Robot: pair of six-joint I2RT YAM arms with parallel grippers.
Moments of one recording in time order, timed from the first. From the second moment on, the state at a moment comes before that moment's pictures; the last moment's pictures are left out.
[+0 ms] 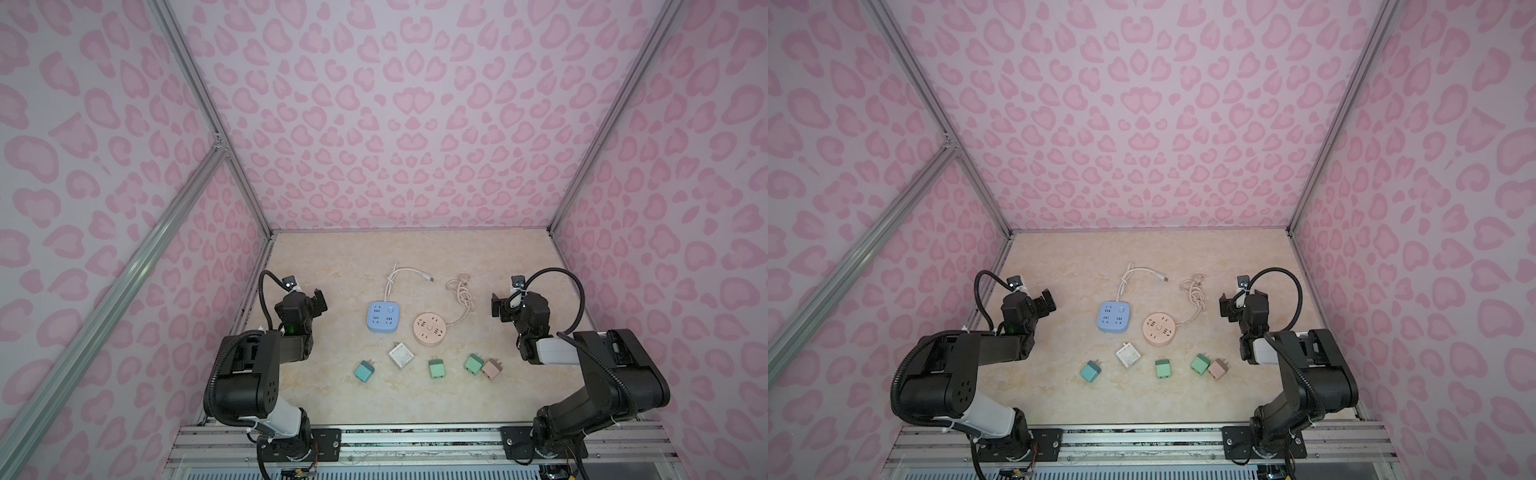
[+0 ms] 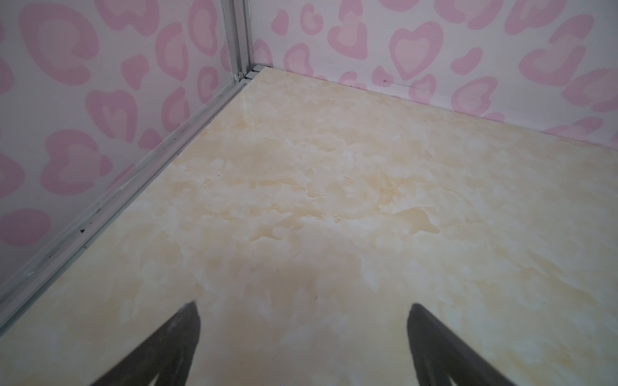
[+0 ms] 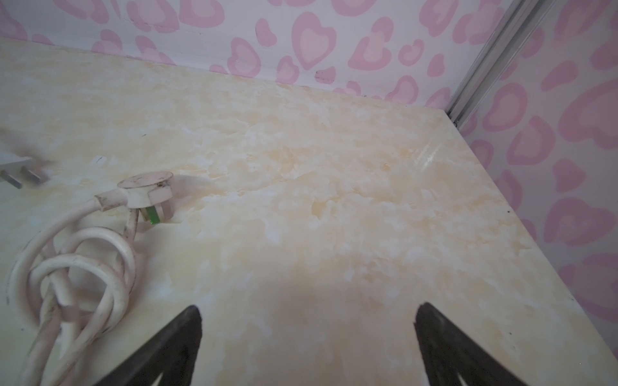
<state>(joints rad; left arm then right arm) 0.00 1.56 0.44 0.69 -0.20 -0.18 0.12 1.57 0.38 0.83 0.09 -0.13</state>
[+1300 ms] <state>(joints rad) -0.14 1.32 0.82 -0.02 -0.33 -0.34 0.37 1.40 0.83 0.07 0.44 -0.01</state>
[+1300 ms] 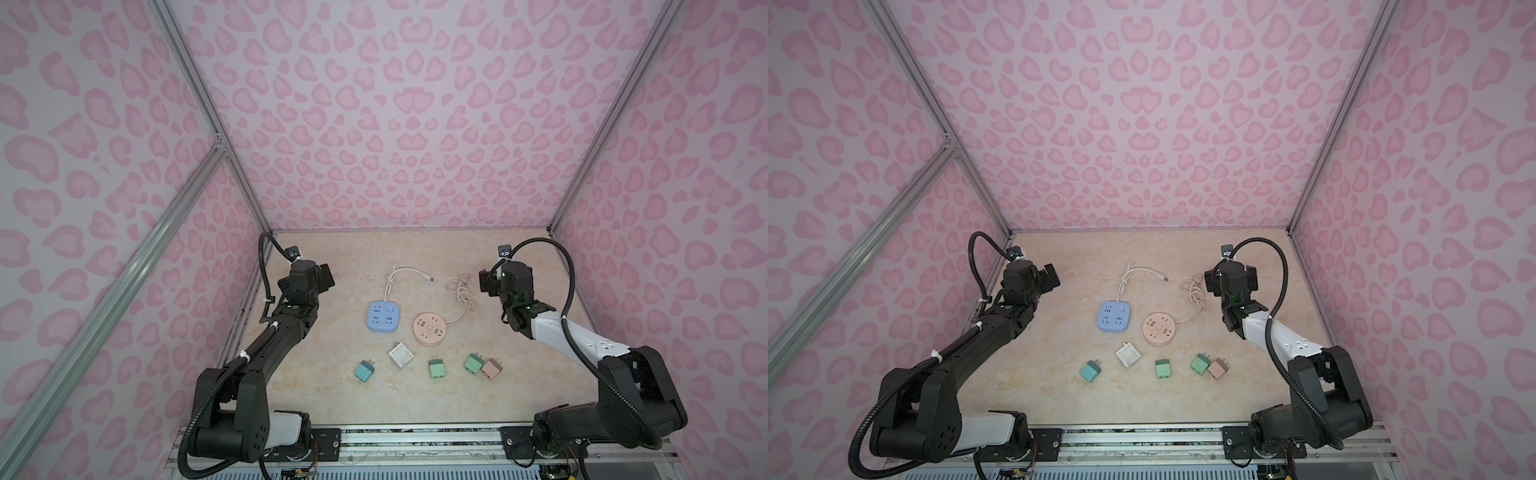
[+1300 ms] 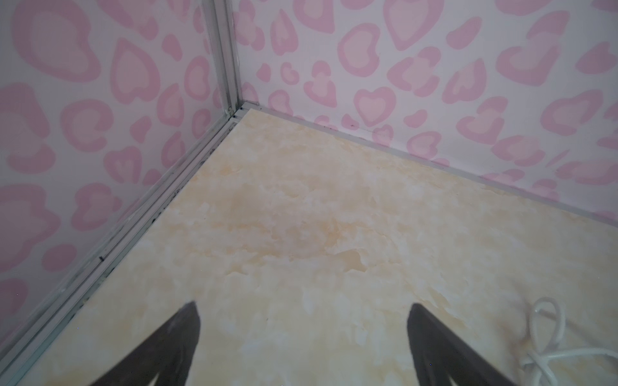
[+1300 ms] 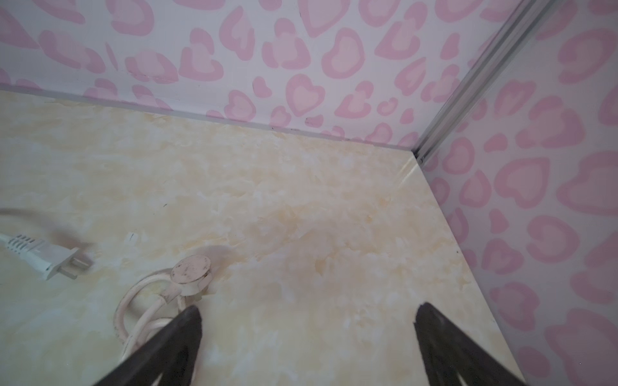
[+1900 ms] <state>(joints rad) -0.33 0.97 0.84 -0.54 -0.05 -0.59 0.73 1.06 0.82 -0.72 0.39 0.56</state>
